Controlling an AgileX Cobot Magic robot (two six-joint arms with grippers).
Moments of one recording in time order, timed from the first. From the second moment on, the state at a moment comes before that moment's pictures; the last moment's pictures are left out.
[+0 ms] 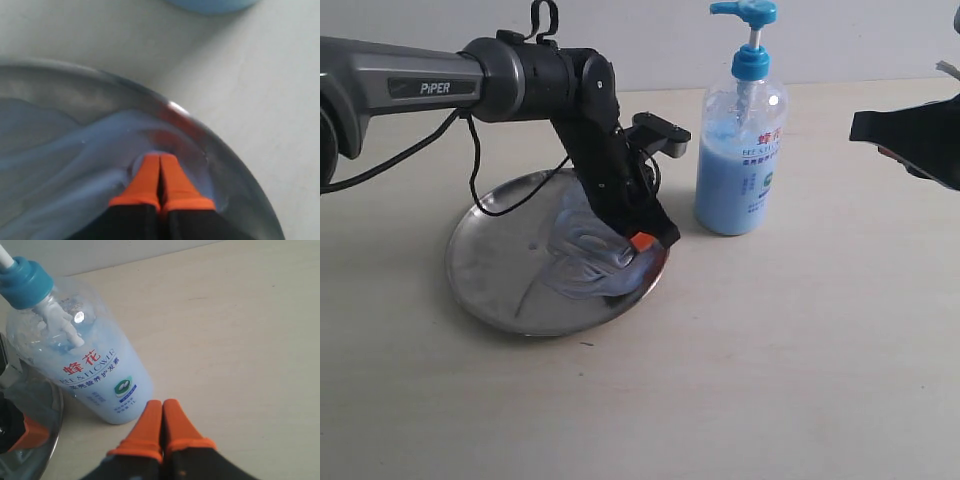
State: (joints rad) left arm -0.62 2.37 -1.79 -0.27 0.91 0.46; right arm 0.06 1.22 -0.58 0.31 0.07 -0.02
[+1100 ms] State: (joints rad) left arm -0.56 2.36 -1.75 -0.25 1.04 0.48; right arm 0.06 1.22 -0.58 0.31 0.06 -0.02
